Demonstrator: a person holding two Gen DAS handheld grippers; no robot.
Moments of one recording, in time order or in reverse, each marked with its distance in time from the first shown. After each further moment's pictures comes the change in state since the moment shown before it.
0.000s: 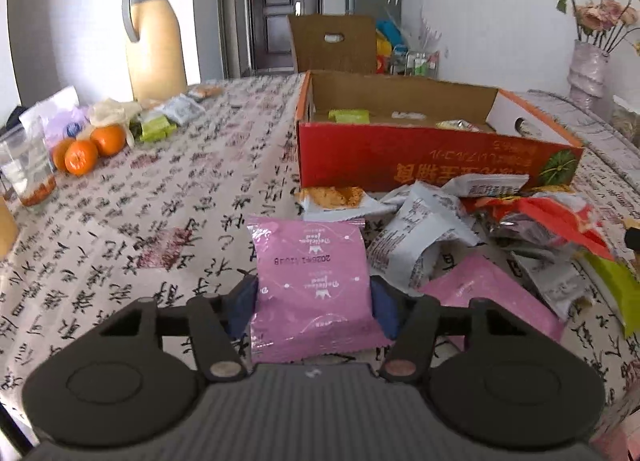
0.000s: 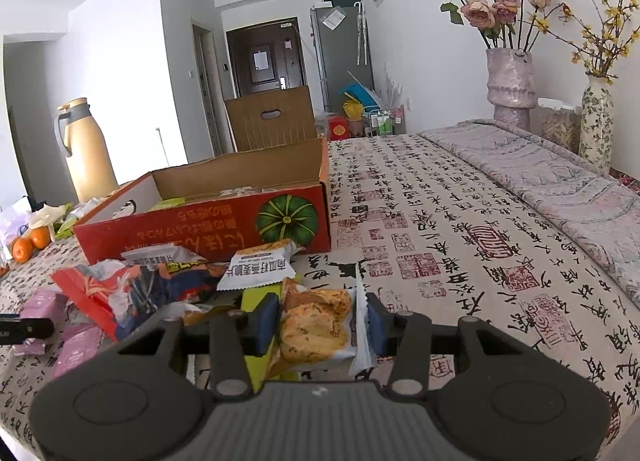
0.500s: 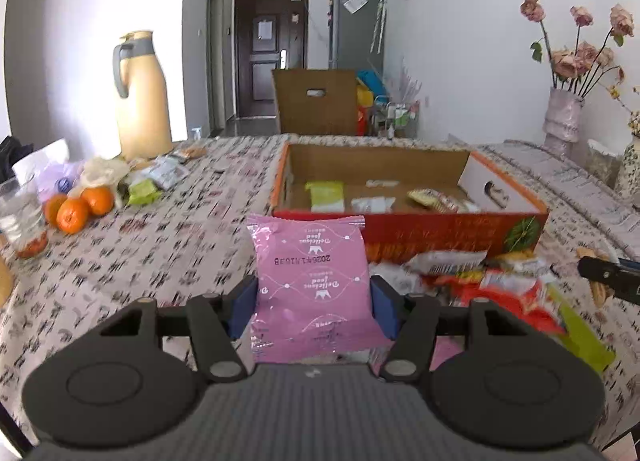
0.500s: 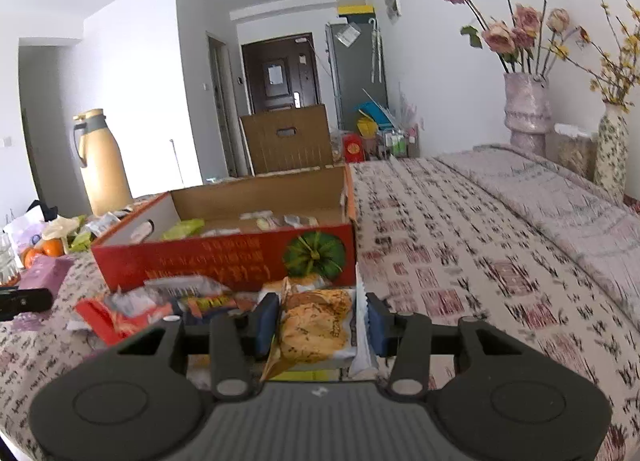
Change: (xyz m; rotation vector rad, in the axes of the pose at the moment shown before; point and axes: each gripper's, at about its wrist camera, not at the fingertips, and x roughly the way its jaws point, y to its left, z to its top) left arm -0.024 -0.010 0.035 -0.001 -0.154 -0.060; right arm 0.000 0.020 0.022 -0.033 -0.062 0.040
